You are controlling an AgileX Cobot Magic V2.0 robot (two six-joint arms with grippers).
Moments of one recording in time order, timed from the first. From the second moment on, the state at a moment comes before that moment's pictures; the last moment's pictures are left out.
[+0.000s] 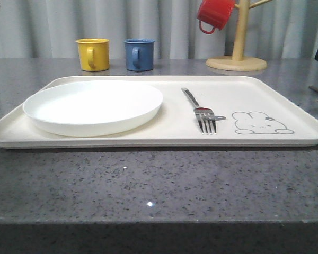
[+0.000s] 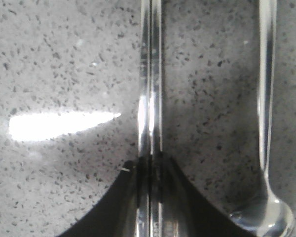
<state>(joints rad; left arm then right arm) -0.57 0.98 -0.95 0.00 0.83 0.09 -0.05 1.67 -1.25 0.04 1.00 0.05</state>
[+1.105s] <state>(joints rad) -0.57 0.98 -0.95 0.00 0.83 0.09 0.22 1.68 -1.25 0.47 0.93 0.04</state>
